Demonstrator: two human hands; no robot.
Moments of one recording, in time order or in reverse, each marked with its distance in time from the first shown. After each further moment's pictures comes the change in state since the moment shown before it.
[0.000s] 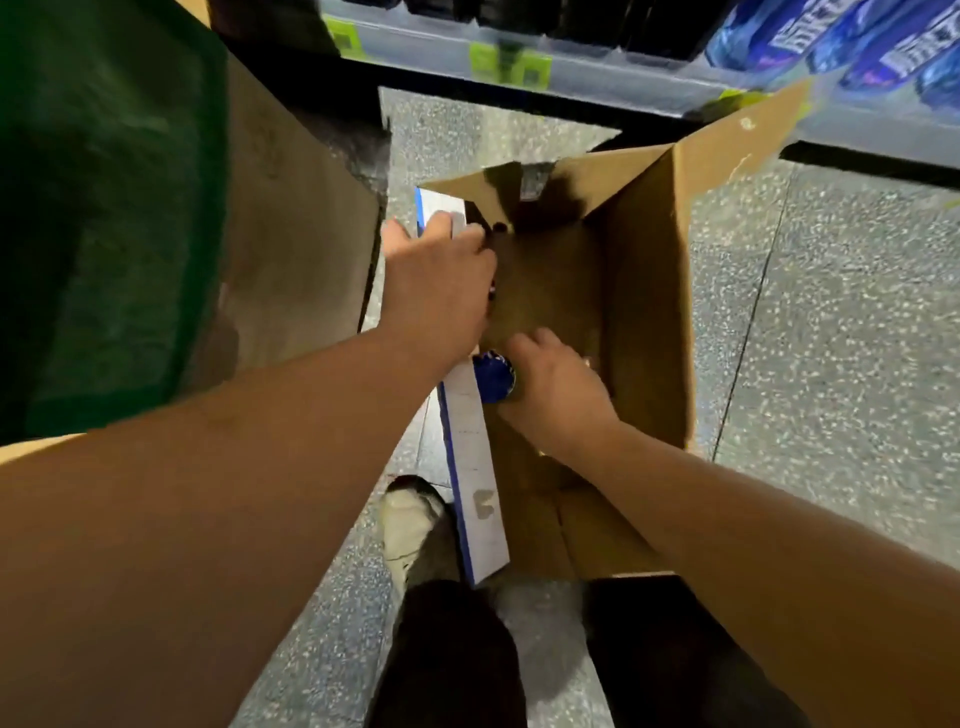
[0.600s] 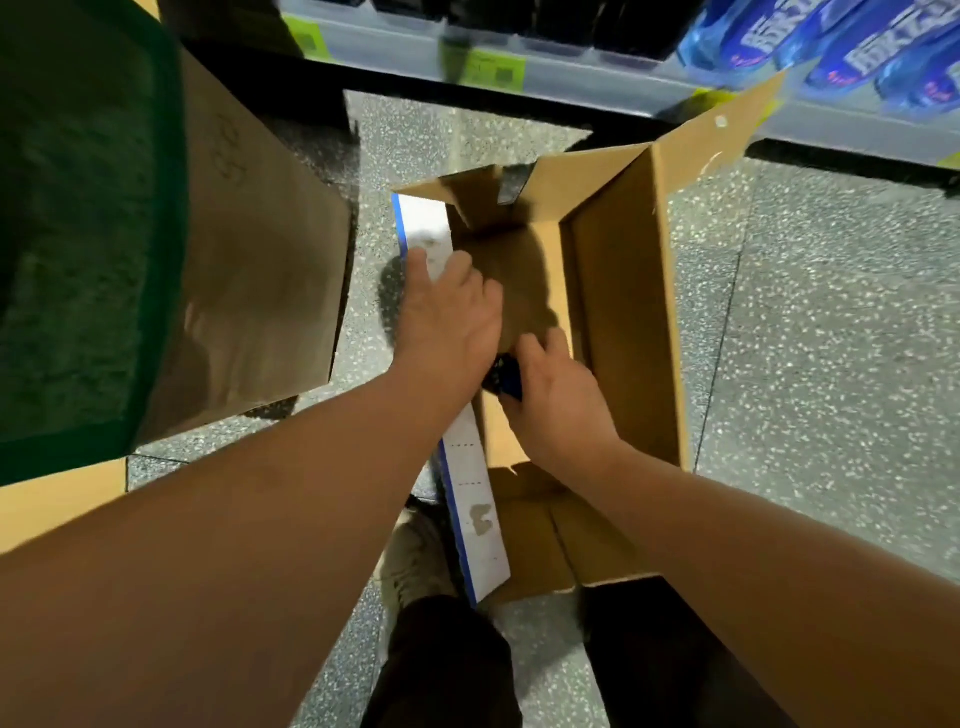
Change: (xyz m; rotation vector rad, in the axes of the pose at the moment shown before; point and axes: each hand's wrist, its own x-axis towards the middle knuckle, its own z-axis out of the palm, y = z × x) left_hand -0.004 0.026 0.013 0.021 -0.120 0.079; right_hand -0.007 0.004 0.006 0.010 0.196 0.059
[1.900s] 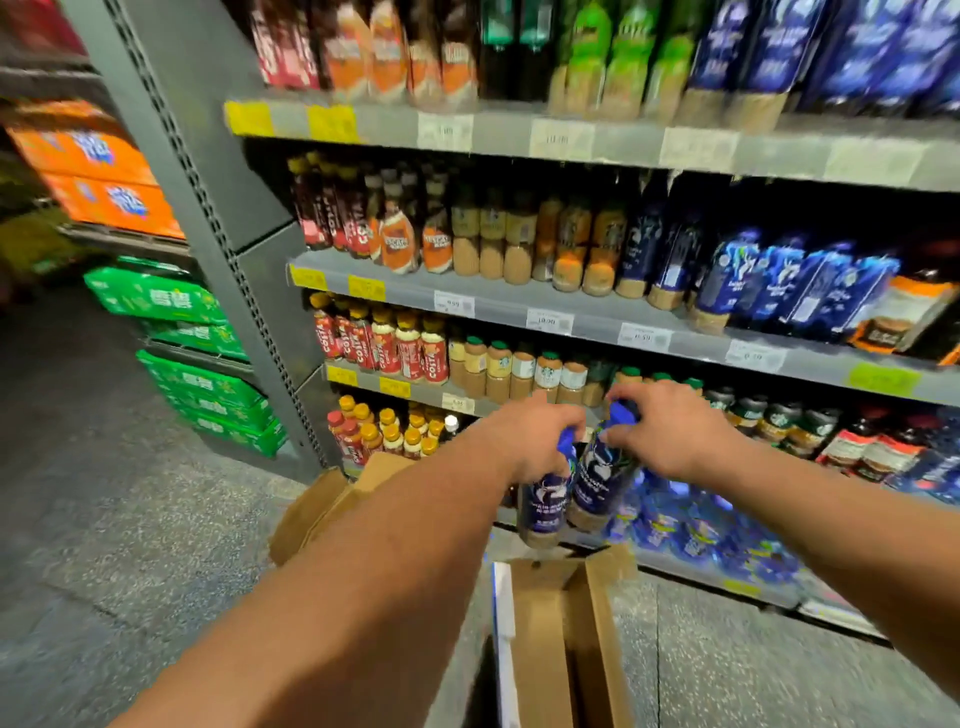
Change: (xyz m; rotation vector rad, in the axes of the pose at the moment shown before) left_hand -0.360 -0.104 -0.508 -0.568 0.264 0.056; right_hand -0.357 -0.228 -0.478 -0.160 0.475 -0.288
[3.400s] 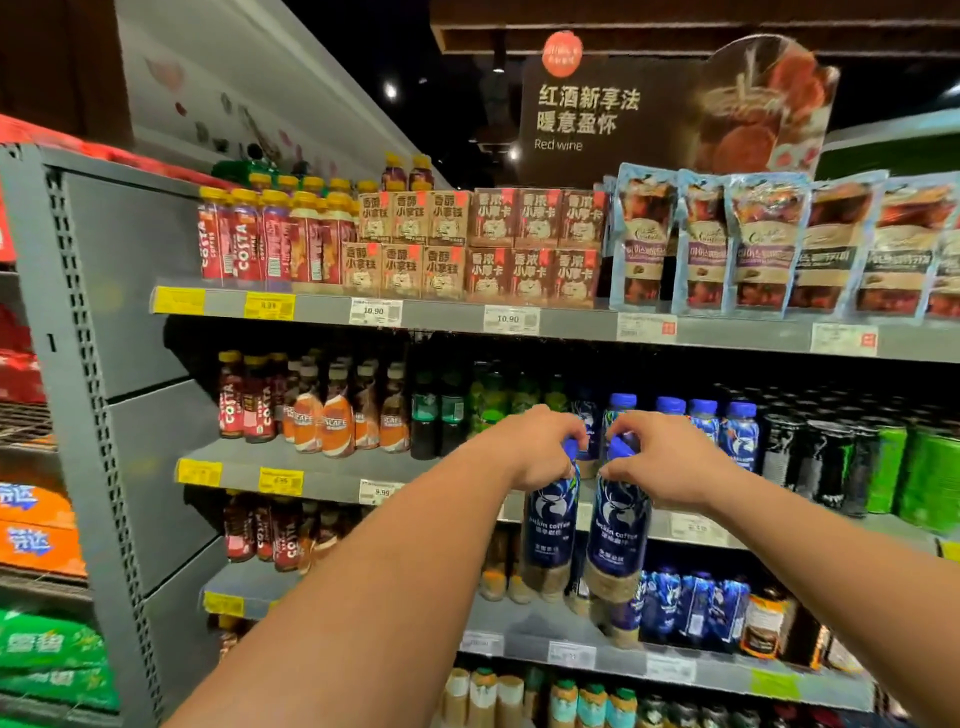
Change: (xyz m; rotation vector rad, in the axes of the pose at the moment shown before) left_hand 0.043 0.122 -0.342 0.053 0.313 0.259; right_hand 0.054 -0.072 -0.331 -0.034 0.409 0.086
